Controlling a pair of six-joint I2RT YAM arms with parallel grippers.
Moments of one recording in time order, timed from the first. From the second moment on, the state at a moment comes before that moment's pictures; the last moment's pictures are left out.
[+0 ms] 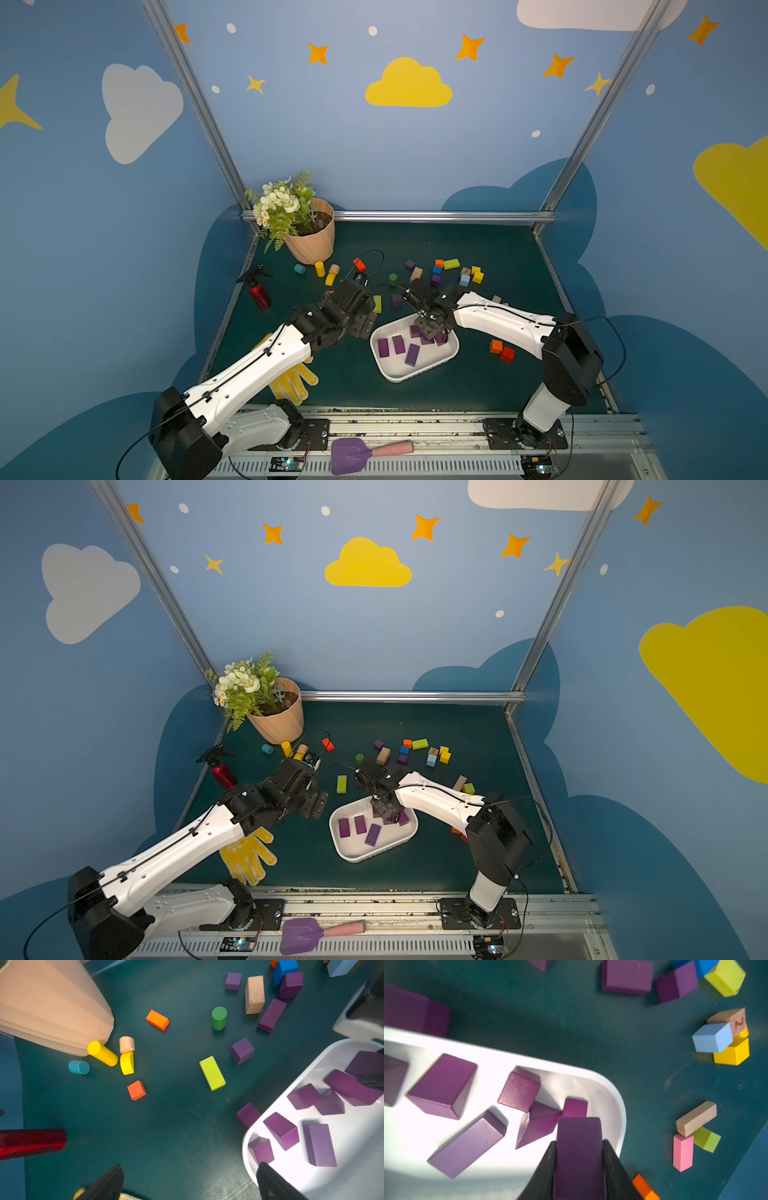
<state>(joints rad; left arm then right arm) -0.72 1.16 1.00 -0.78 -0.37 -0.22 0.91 1.70 1.24 -0.90 0.34 0.15</state>
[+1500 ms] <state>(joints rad) -0.72 1.19 1.00 -0.79 -0.39 -0.22 0.90 1.80 1.18 -0.78 0.34 0.16</state>
